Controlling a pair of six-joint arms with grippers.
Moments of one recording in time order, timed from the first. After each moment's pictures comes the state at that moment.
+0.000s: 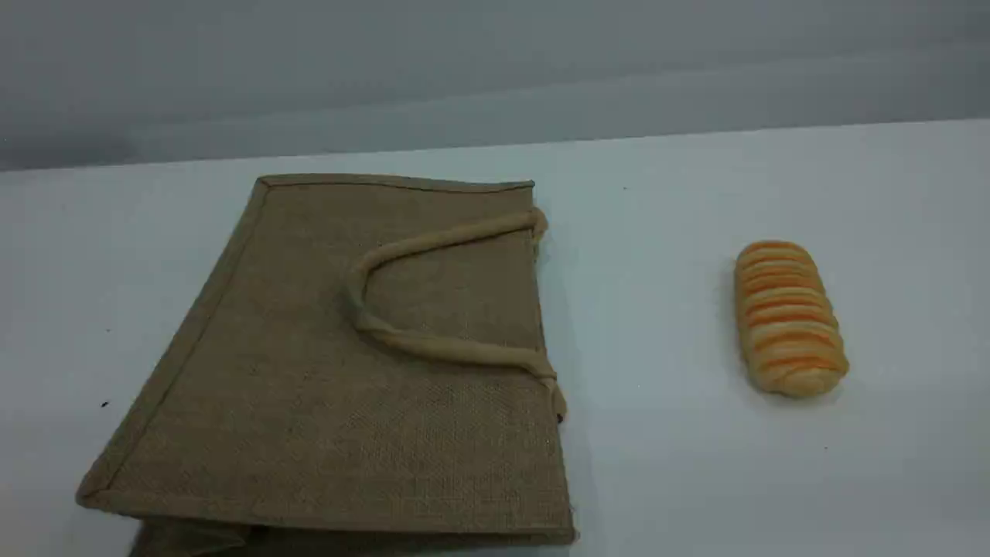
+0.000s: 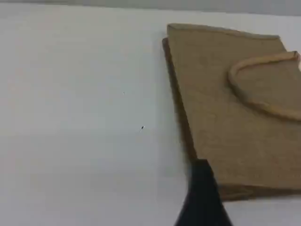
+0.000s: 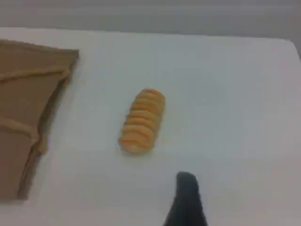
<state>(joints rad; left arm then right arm) -0.08 0.00 -0.50 -0.03 1.08 -0.05 -0.01 0.00 -0.51 0.06 1.07 0.00</state>
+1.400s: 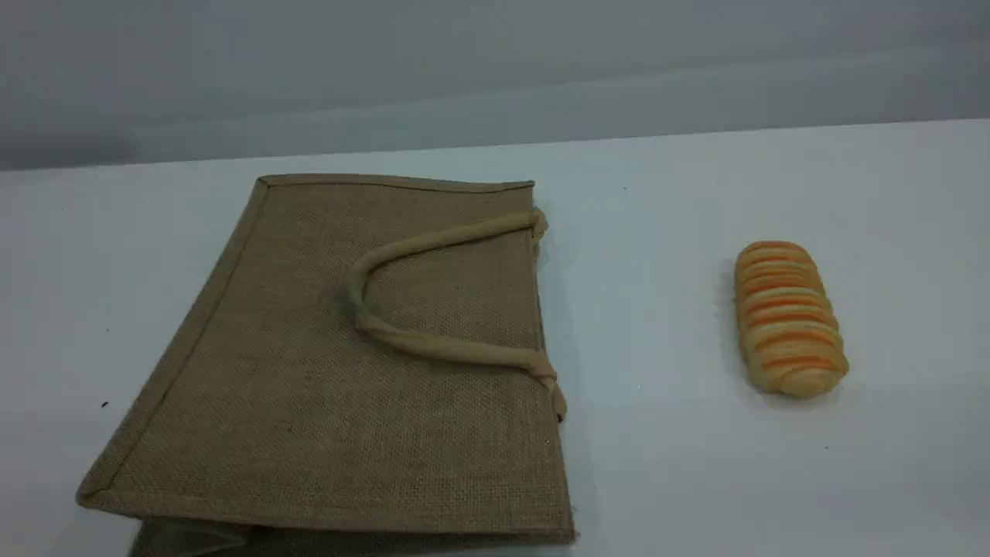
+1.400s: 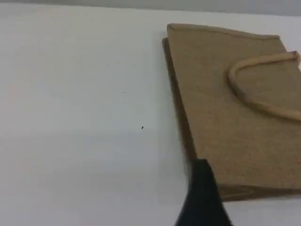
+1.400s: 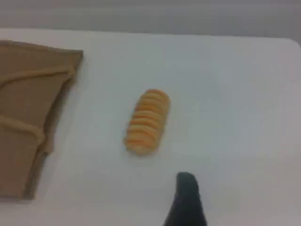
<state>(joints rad) -0.08 0.00 -0.50 -0.03 1.08 -0.05 -0.01 0.00 -0.51 0.08 1.07 0.00</state>
